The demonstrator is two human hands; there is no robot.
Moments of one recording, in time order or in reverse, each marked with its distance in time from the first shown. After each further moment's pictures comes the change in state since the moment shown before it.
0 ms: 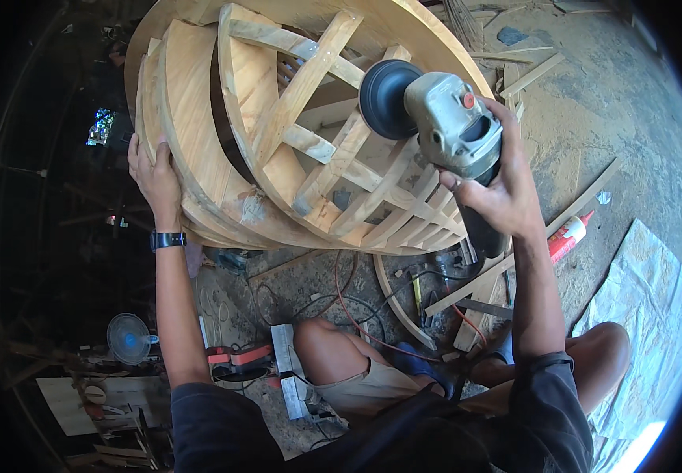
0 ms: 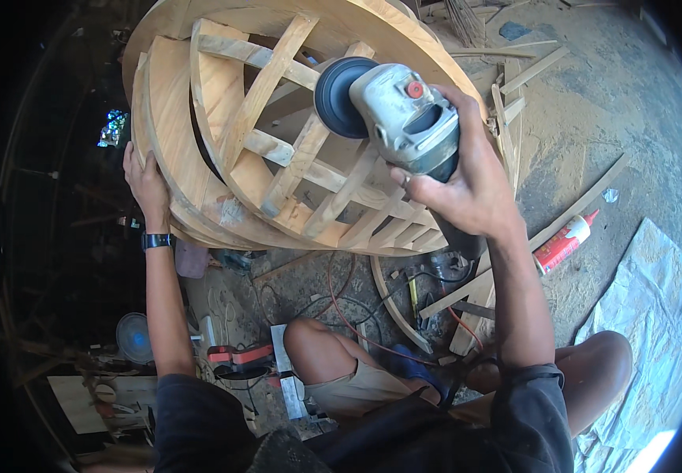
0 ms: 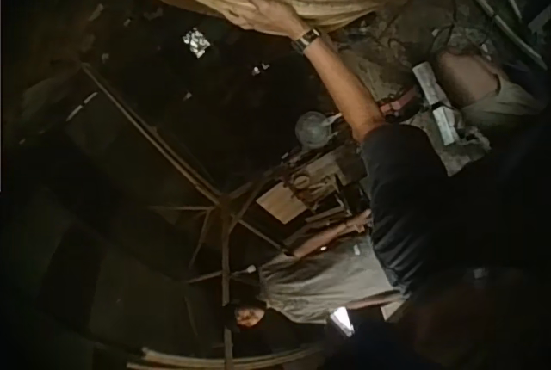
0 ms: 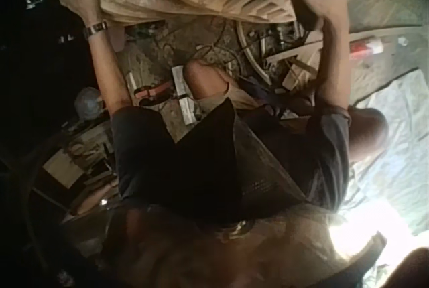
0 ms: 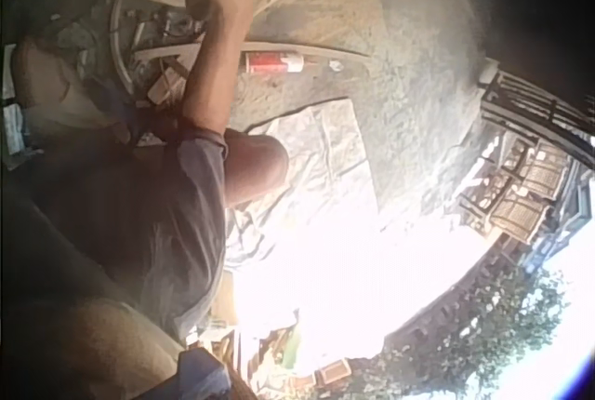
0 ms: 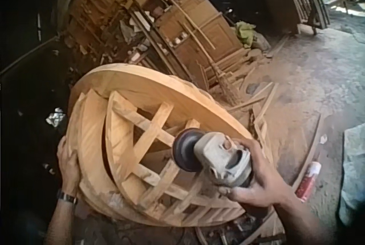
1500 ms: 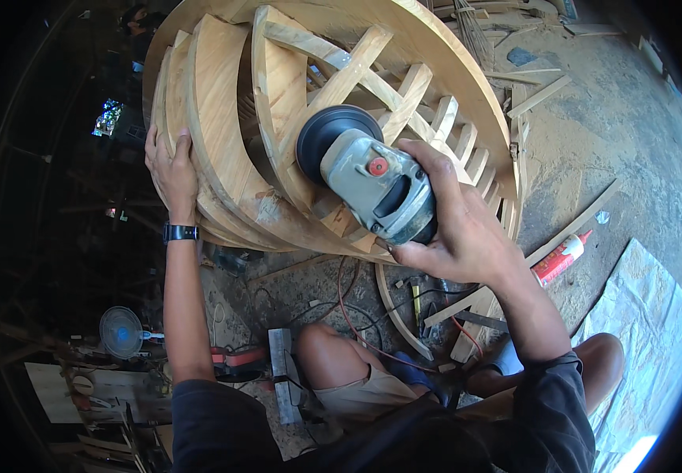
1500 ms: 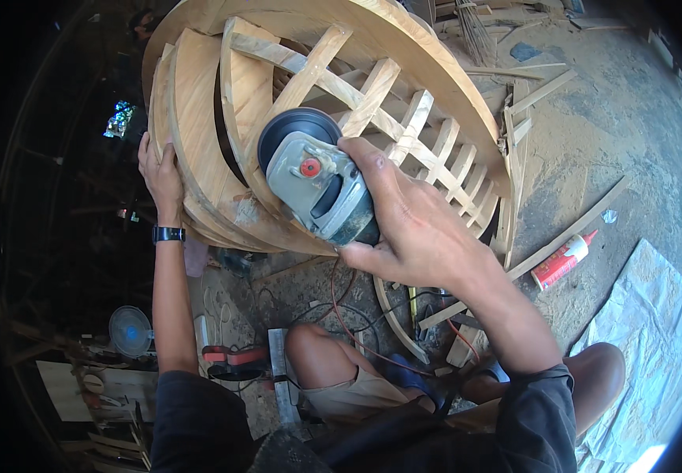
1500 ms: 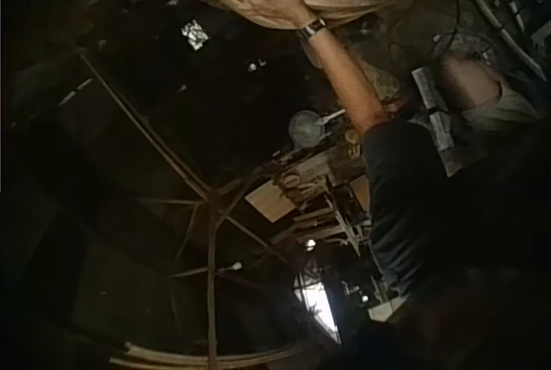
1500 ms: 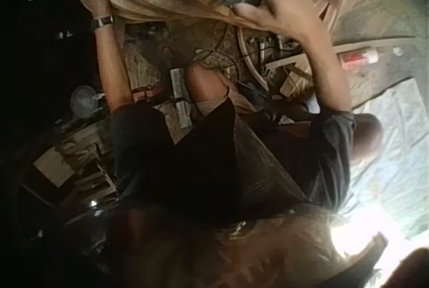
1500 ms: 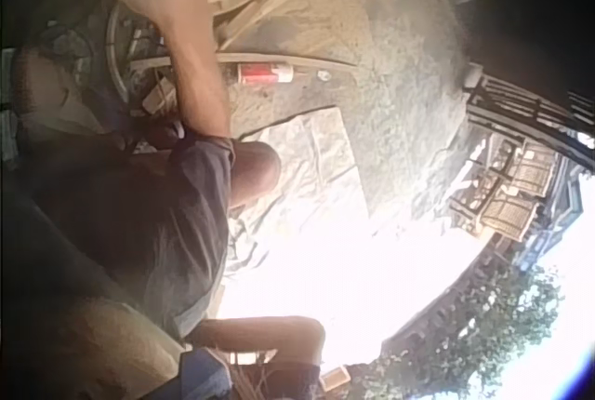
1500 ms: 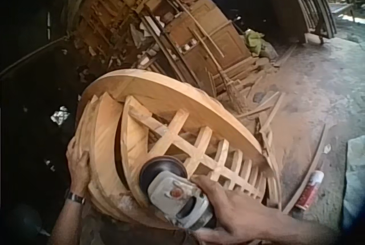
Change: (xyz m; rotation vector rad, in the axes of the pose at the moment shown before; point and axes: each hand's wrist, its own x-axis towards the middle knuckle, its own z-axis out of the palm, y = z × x) left_hand -0.003 0.027 -0.010 -0.091 0.001 -0.150; right_hand -0.003 -0.053 0.042 -0.182 -0.358 -0.116
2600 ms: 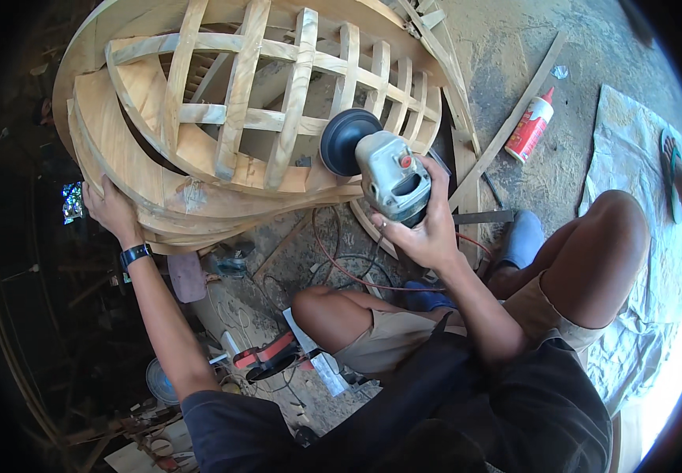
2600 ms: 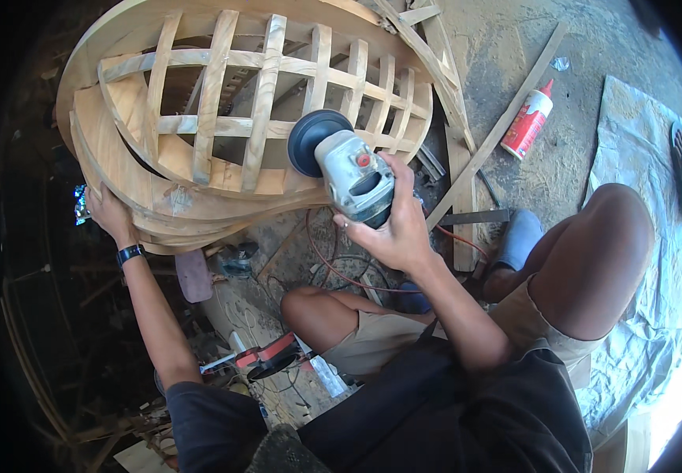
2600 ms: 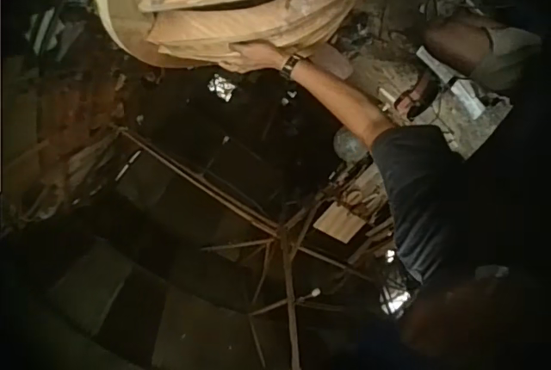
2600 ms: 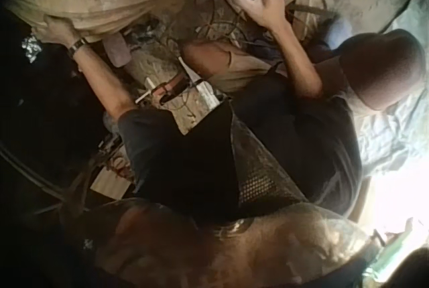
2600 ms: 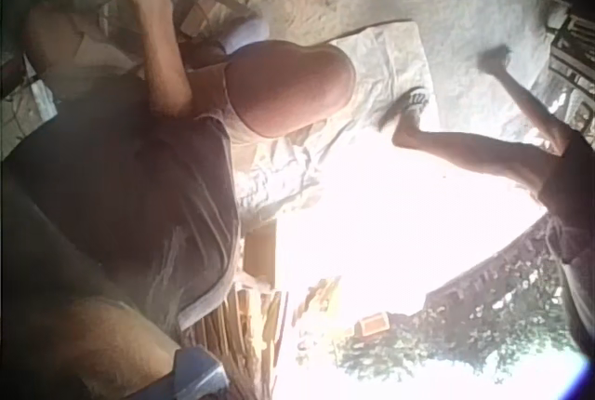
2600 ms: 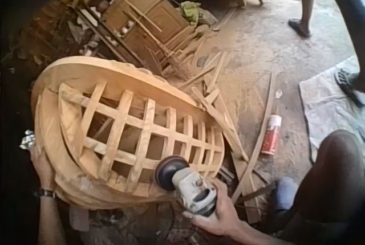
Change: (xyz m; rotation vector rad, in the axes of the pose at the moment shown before) left_hand 0.018 -0.050 0.015 0.481 0.038 0.473; right_hand -0.166 0.022 0.112 0.121 0.669 0.450
